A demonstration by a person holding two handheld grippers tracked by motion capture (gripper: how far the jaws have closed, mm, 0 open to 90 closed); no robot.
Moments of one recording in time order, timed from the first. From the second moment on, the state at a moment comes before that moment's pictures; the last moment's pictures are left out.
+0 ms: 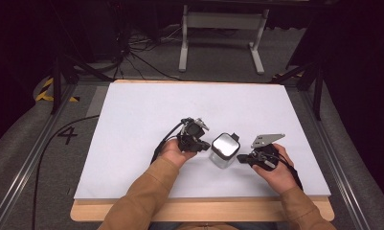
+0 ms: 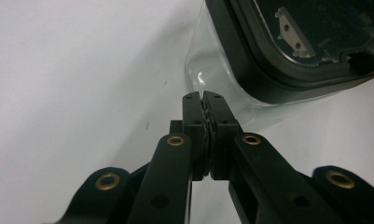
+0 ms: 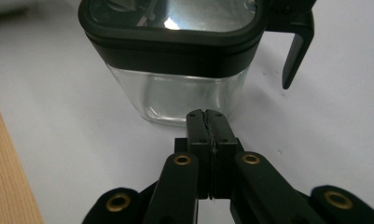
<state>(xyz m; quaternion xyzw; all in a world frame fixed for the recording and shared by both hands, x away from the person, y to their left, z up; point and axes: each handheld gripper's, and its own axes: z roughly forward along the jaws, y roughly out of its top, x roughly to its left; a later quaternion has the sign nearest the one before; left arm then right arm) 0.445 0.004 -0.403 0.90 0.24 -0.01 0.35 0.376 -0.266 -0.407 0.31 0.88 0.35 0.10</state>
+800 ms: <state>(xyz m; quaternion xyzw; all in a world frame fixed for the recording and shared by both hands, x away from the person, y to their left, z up) 0.424 0.069 -0.400 0.88 0.32 0.02 0.36 0.442 -0.239 -0.417 0.31 0.87 0.36 0.12</state>
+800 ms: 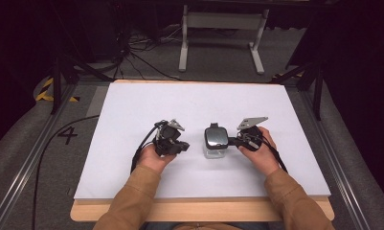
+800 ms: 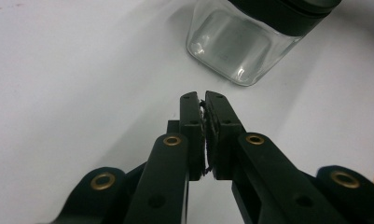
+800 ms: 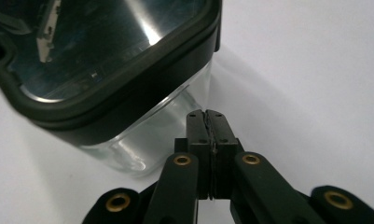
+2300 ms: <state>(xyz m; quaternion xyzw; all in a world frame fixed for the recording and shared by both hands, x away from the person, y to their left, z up) 0.437 0.122 -0.377 0.85 0.37 0.07 0.38 0.423 -0.341 -0.372 0.42 0.80 0.36 0.21</state>
